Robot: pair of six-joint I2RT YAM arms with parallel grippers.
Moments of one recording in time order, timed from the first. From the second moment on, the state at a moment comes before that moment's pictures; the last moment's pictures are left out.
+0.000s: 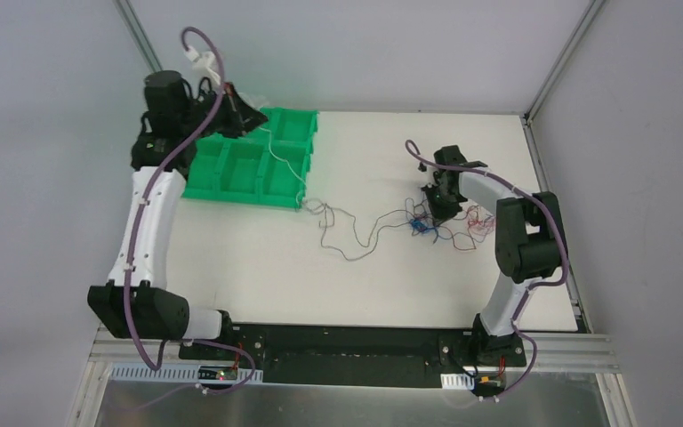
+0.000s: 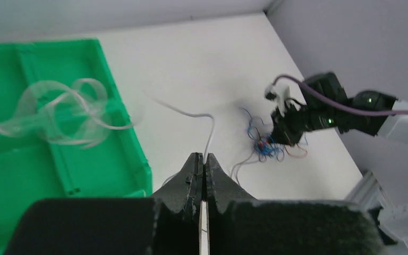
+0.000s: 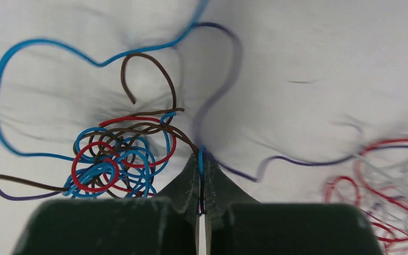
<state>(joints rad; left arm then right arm) -0.08 1.39 1.48 -0.43 0.65 -0.30 0.26 1.83 1.20 -0.67 -0.05 -0.10</state>
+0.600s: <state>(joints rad) 0.29 1.37 2.00 -0.57 0.75 -0.32 0.08 1.81 1.15 -0.63 0.11 -0.27</state>
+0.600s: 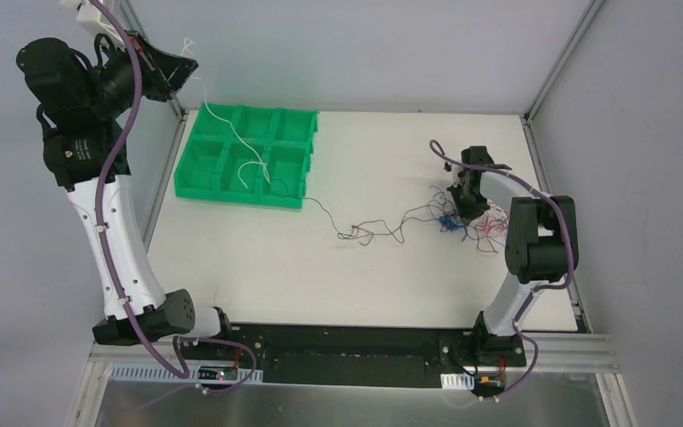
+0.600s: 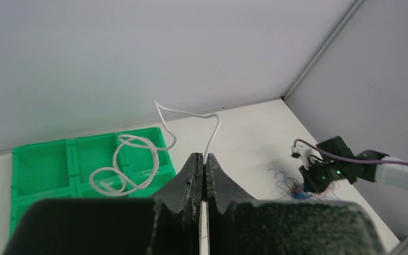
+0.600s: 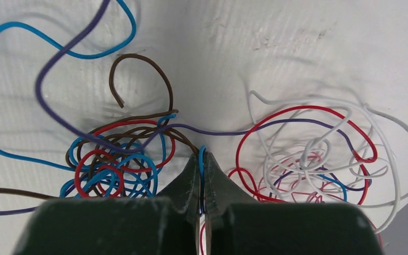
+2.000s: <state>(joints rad) 0.12 1.12 1.38 -0.56 0.95 -0.53 0.76 1.80 1.24 -0.30 -0.57 -0.25</state>
